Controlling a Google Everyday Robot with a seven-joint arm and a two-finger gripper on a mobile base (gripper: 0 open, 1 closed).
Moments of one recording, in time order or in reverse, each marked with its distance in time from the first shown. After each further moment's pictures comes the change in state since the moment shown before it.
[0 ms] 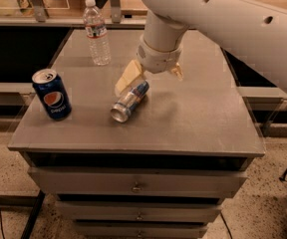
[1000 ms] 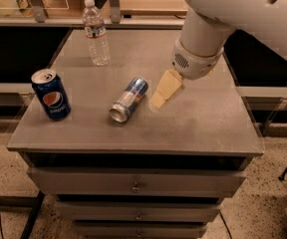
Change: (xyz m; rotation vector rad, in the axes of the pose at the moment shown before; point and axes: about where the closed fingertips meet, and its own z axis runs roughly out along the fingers) arm 0.067 -0.040 -0.041 0.066 -0.006 -0.256
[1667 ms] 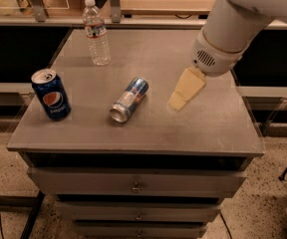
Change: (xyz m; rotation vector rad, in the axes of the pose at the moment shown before) arm 0.029 -0.011 -0.035 0.021 -0.054 -0.130
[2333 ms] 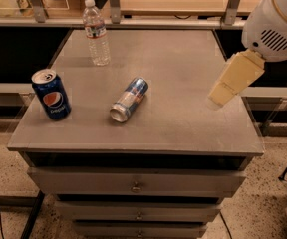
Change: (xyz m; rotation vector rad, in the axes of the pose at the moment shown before) arm 0.037 -0.008 -0.089 0.084 -0.155 -0.160
